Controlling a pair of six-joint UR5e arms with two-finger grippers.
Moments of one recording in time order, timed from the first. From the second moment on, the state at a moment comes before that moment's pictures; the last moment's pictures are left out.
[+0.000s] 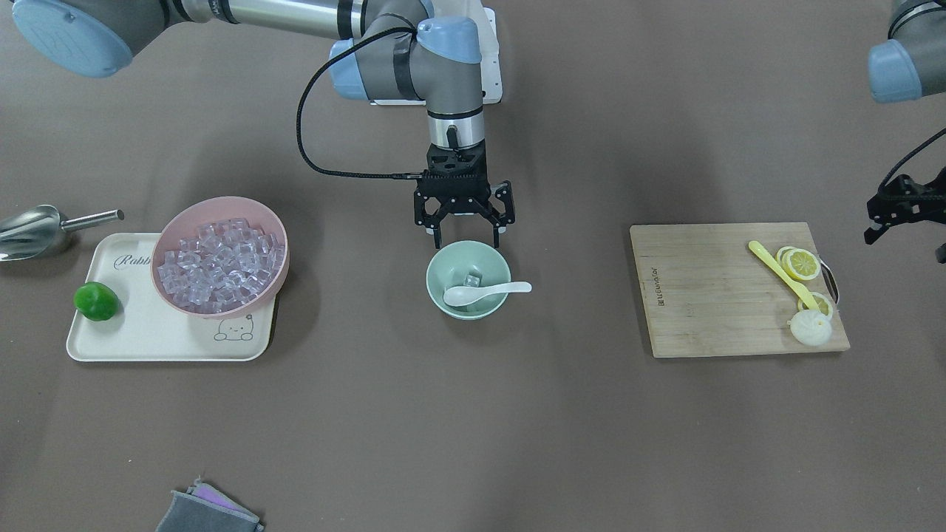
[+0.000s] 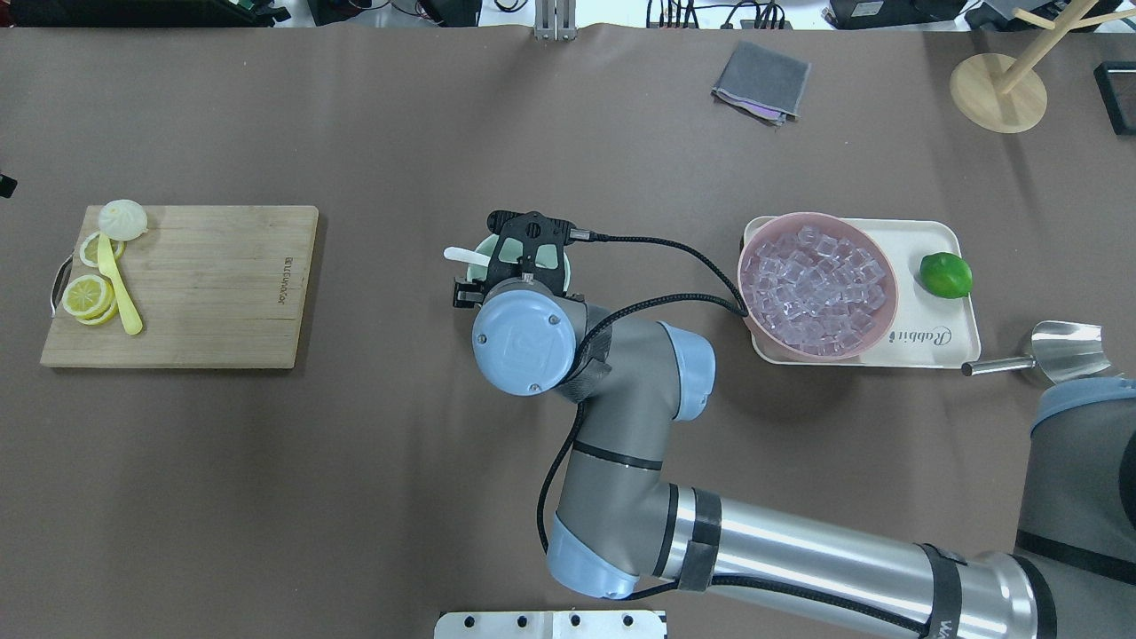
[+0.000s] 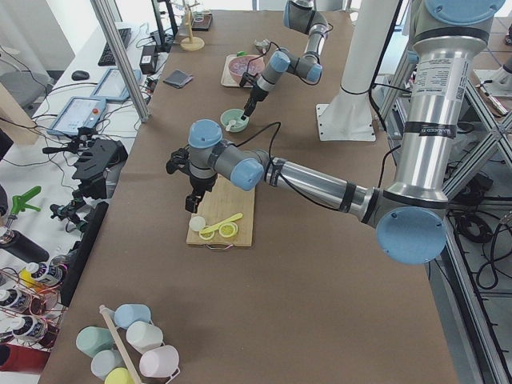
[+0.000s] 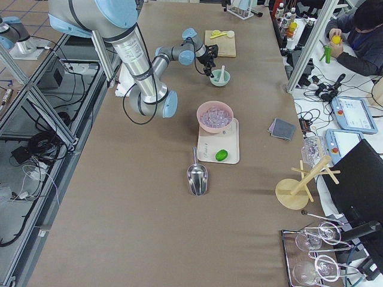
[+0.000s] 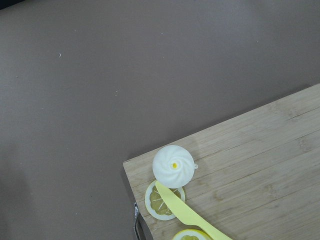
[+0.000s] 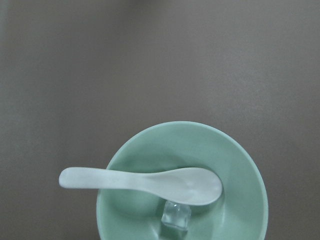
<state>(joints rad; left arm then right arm) -1.30 -1.67 -1.74 -1.82 -2.24 -0.18 0.38 -0.72 1.47 -1.37 1.34 1.45</state>
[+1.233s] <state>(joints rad) -1.54 -1.46 -1.81 -1.47 -2.38 0.22 1.02 -1.22 1.93 -1.68 2.00 0.64</state>
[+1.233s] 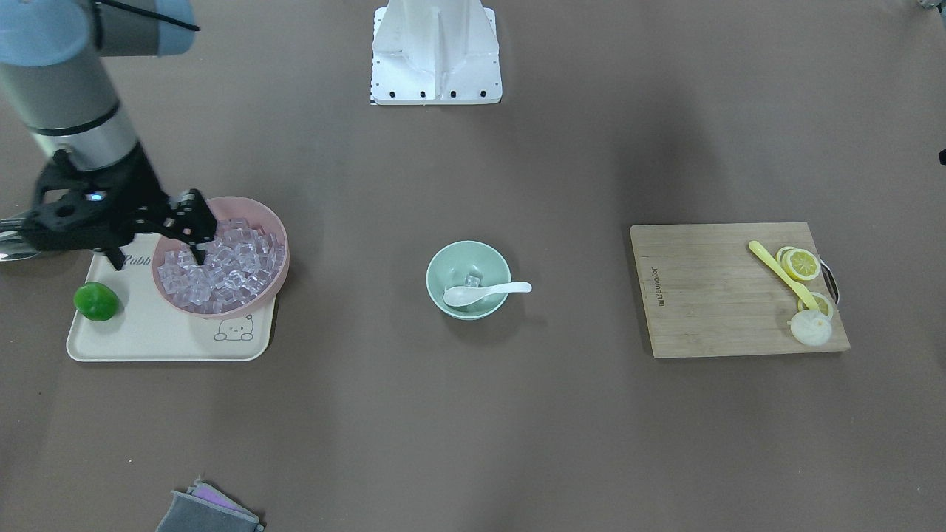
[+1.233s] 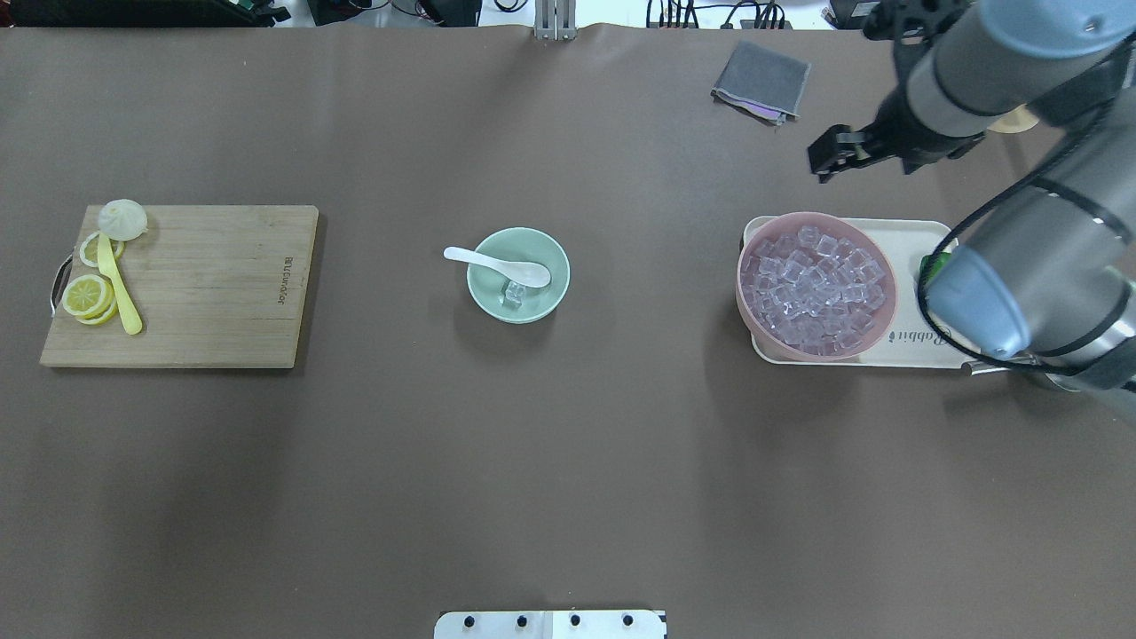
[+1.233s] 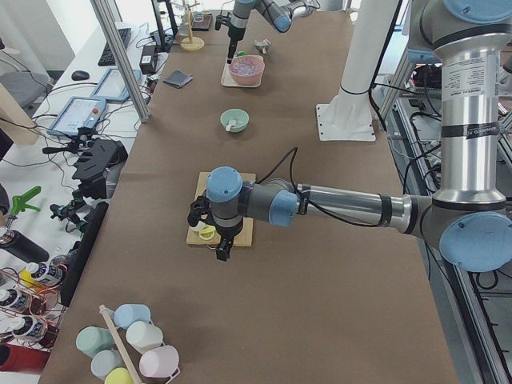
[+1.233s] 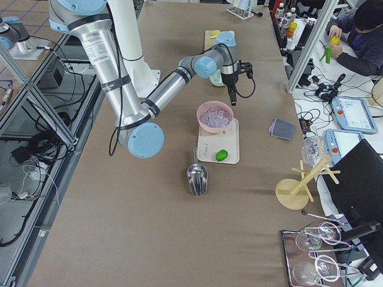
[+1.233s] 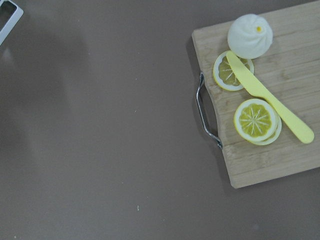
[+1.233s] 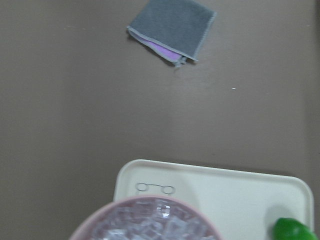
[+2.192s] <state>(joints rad) -1.58 -1.38 -1.84 -1.44 -2.39 0.26 1.60 -1.79 1.85 -1.67 2.24 -0.04</state>
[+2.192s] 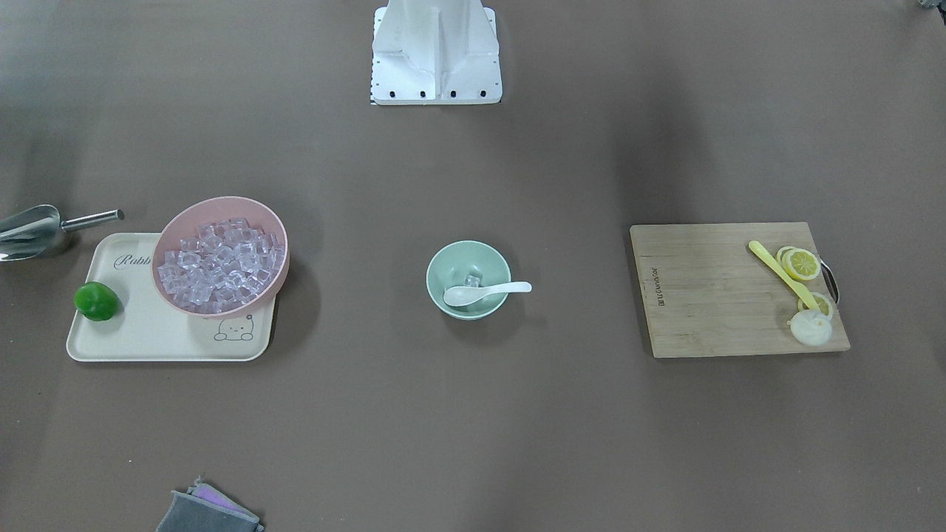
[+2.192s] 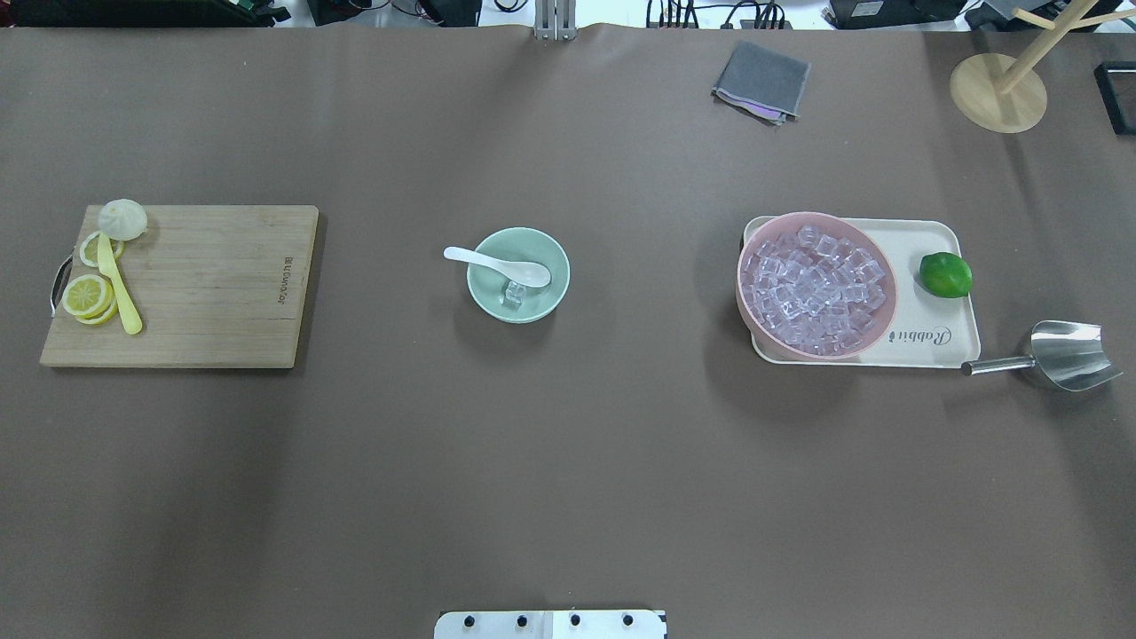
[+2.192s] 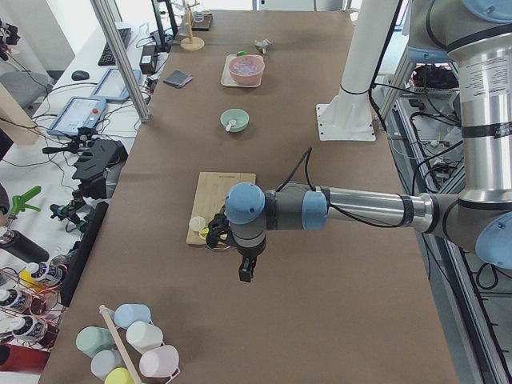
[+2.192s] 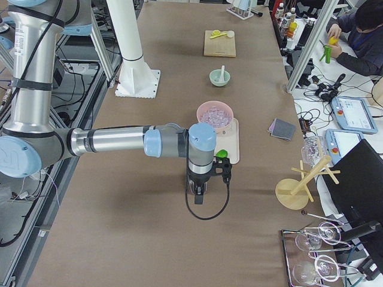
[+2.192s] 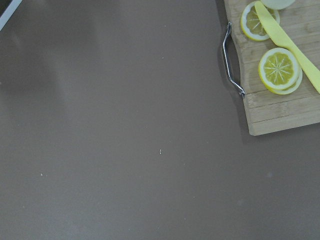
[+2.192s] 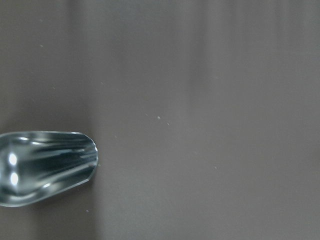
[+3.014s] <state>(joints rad) -1.60 -1.36 -1.89 -1.46 -2.39 0.26 1.67 -1.87 1.85 -1.67 2.25 -0.06</state>
